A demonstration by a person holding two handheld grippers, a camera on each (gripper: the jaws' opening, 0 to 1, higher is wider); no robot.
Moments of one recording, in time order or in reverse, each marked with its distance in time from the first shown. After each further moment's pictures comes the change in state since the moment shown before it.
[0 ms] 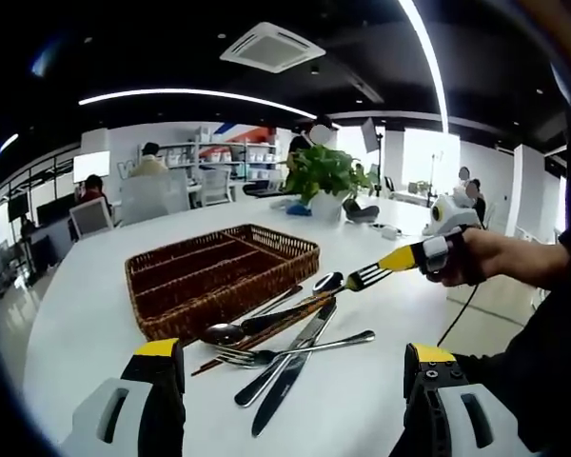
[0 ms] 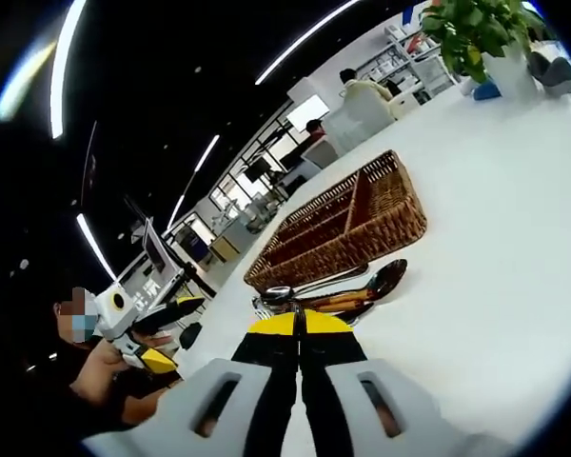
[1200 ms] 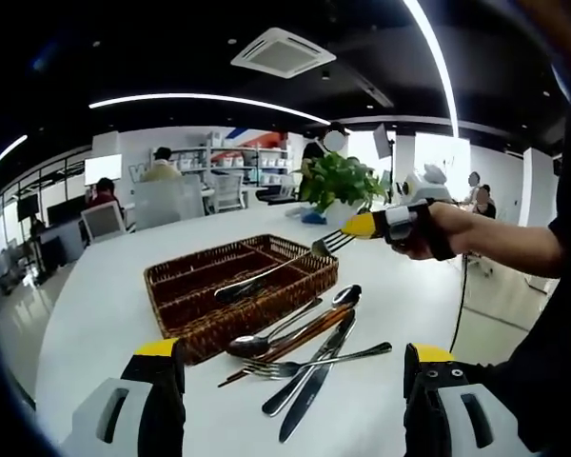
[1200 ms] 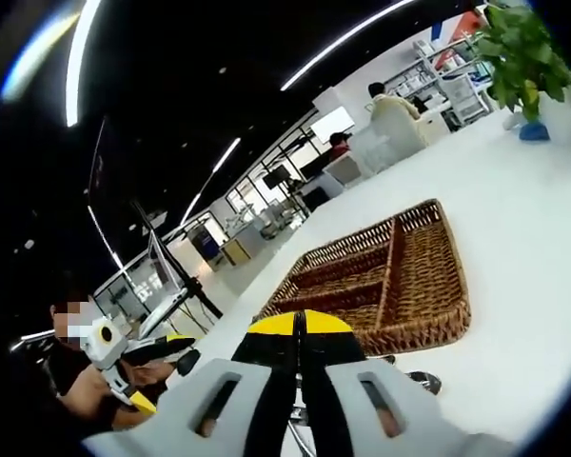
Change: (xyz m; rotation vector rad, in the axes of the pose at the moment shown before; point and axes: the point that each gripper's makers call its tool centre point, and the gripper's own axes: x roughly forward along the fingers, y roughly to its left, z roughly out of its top) left arm -0.009 0.022 0.017 -0.010 -0.021 0.052; right arm 0.075 0.014 0.083 -0.096 -0.035 0.067
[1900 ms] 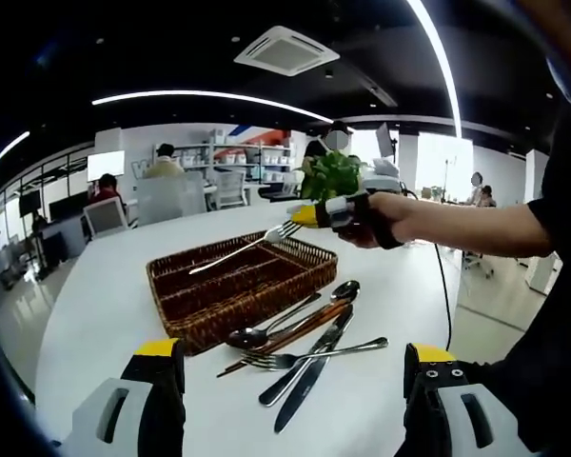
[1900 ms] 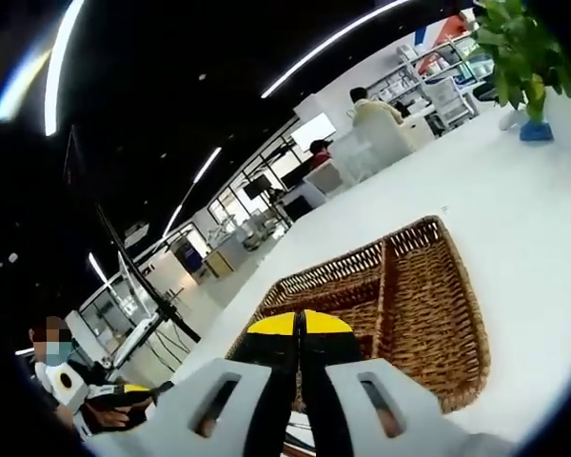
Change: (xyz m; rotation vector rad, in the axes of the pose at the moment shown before) left arm -0.006 -0.003 -0.007 -0.013 0.010 0.008; right arm 0.075 -0.040 0.031 0.038 -0.046 -0.087
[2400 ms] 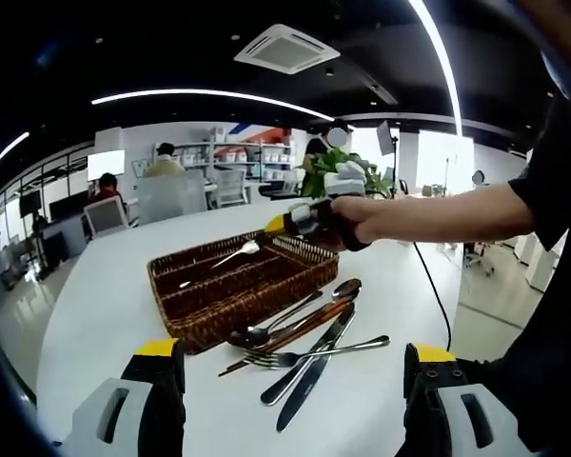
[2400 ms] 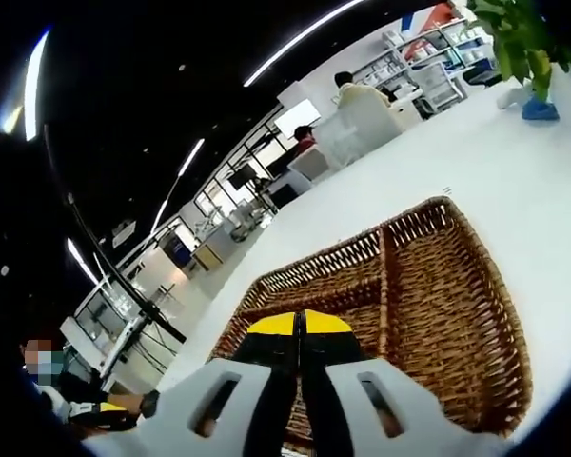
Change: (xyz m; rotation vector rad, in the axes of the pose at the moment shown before) left arm -0.001 0.000 0.000 0.001 0.009 0.004; right arm 0.060 -0.023 -0.013 0.042 0.067 -0.059
